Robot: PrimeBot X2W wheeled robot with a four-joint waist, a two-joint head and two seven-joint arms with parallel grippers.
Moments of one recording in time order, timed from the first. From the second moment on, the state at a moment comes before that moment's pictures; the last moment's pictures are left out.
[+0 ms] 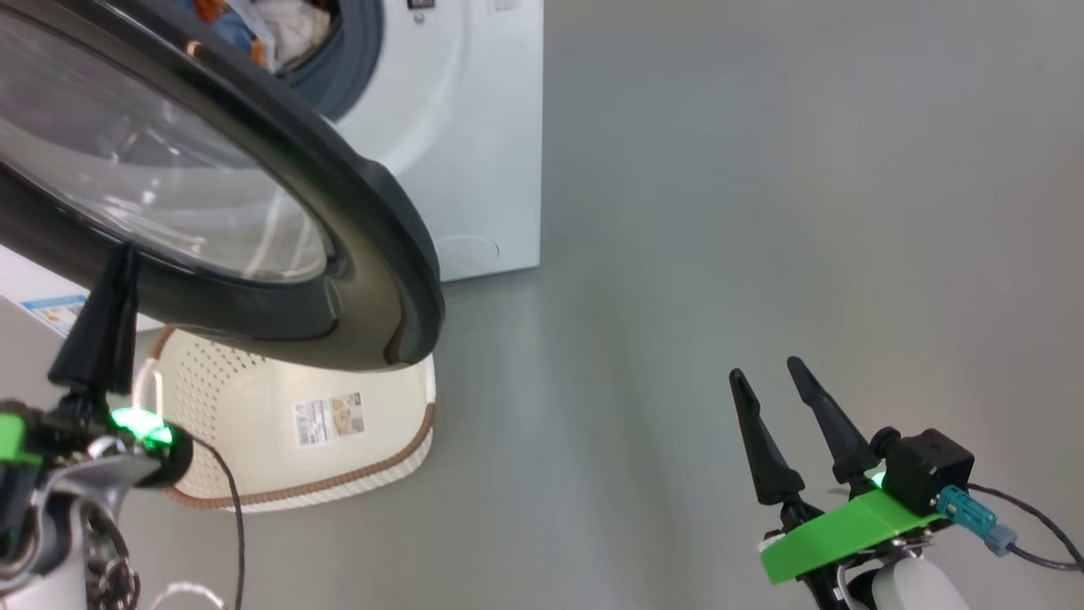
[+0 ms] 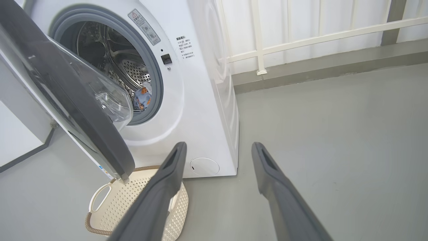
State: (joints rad) left arm -0.46 0.02 0.36 0.25 -1.71 -0.12 0.66; right arm -0.16 -0.05 0.13 0.18 0.31 0.12 -0.25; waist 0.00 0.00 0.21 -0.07
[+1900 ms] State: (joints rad) left arm 0.08 0.09 0.06 -0.08 -0.37 -0.13 -0.25; right arm -0.08 -0.05 0.14 0.17 0.32 0.12 -0.25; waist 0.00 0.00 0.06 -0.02
